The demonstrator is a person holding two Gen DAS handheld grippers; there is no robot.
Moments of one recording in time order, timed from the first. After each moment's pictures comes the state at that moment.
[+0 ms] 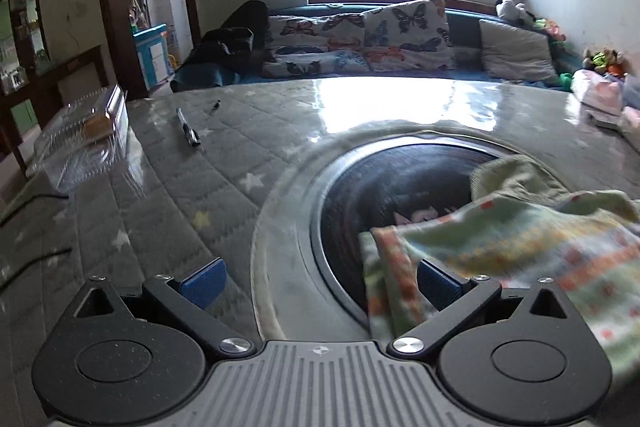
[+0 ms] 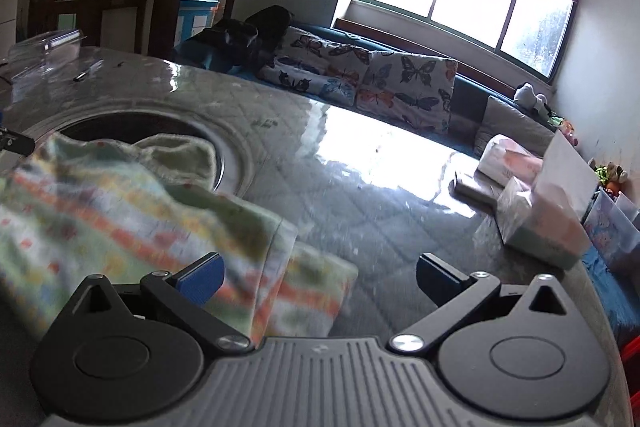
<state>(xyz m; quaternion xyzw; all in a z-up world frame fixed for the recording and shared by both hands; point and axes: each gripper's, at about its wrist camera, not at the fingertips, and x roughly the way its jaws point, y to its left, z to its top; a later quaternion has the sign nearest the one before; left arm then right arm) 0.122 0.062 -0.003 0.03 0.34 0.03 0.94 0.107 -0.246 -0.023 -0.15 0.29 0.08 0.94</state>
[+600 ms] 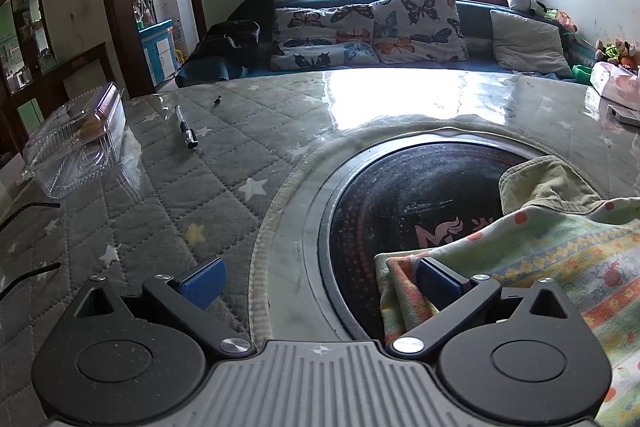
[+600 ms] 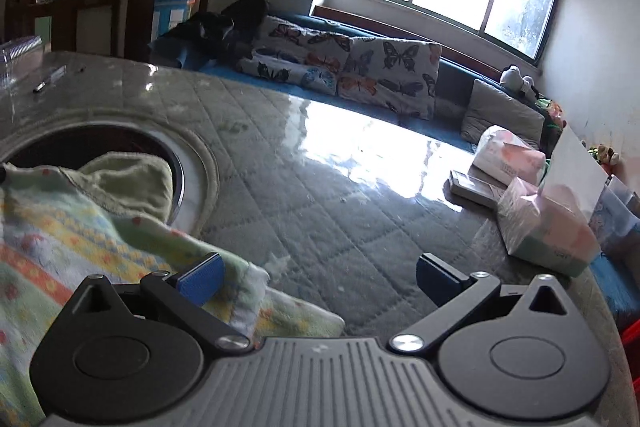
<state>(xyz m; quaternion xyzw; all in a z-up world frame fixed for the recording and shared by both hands) 0.149 0.064 -0.015 0.04 0.35 0.04 0.94 0.153 -0.245 -0.028 -0.13 0.30 0.05 0.94</state>
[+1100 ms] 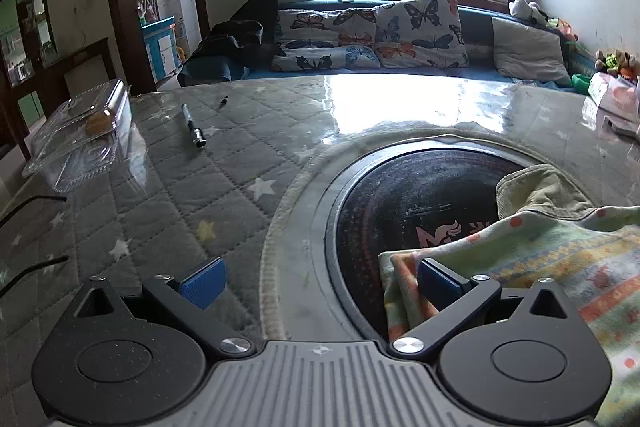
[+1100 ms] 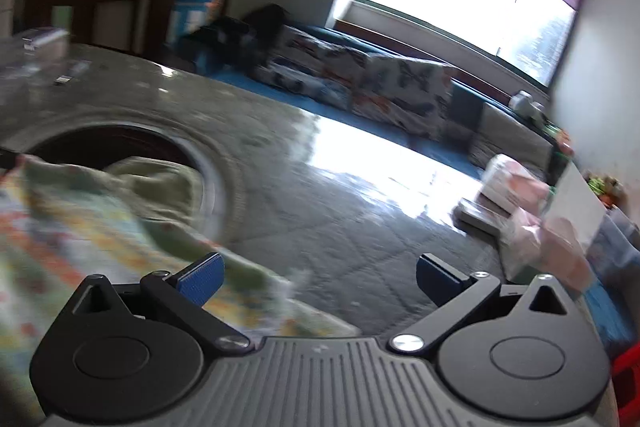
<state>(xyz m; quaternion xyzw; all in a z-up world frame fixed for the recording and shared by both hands) 0.135 0.074 -0.005 0.02 0.34 0.04 0.94 0.126 -0.224 -0.012 -0.17 0.28 0.09 0.94</state>
